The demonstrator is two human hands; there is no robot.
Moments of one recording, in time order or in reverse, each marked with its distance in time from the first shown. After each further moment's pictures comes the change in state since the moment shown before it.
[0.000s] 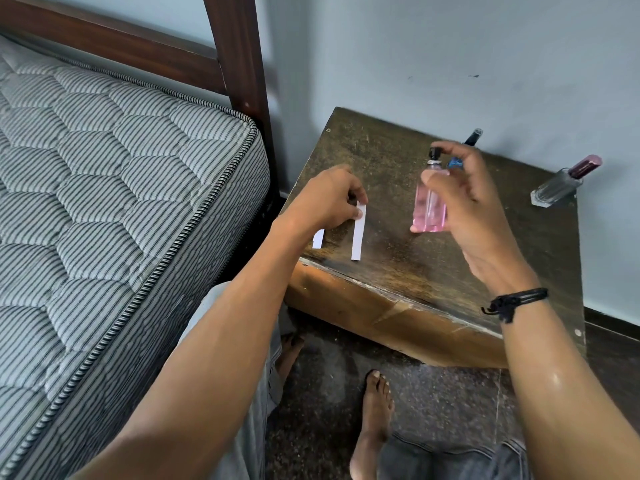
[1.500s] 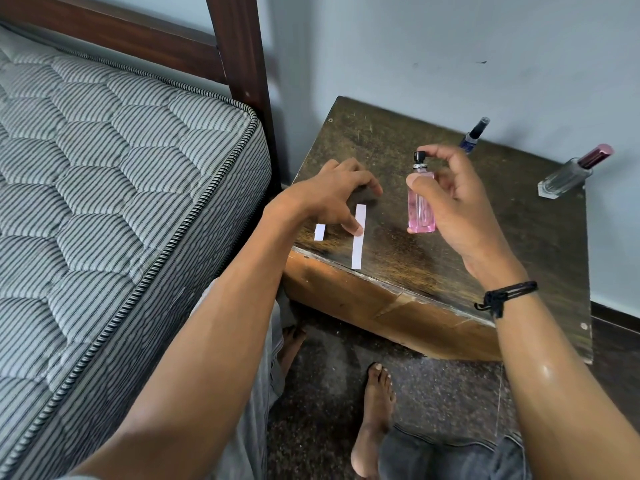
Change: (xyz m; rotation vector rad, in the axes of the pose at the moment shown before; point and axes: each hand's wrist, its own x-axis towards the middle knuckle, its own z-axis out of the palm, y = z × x) left_hand -0.002 -0.008 -0.006 0.051 -0.237 0.129; right_hand 0.000 0.010 0.013 -0.113 -0.004 0.005
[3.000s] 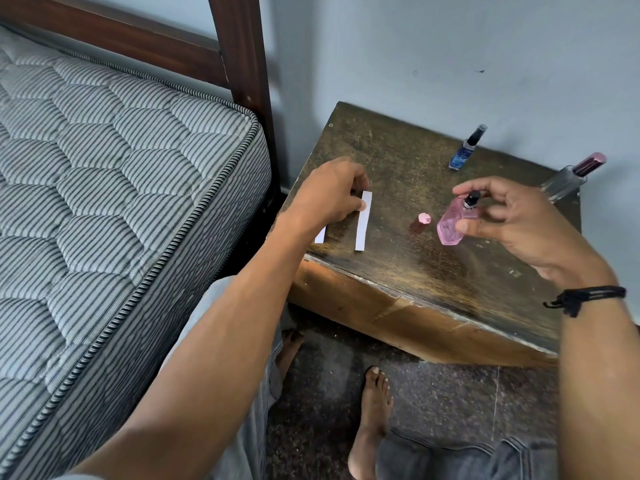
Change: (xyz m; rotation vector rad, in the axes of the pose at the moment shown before) left_hand 0.007 0.006 0.009 -0.013 0.340 -0.121; right_hand -0.003 0.010 -0.084 -0.159 -0.245 0.163
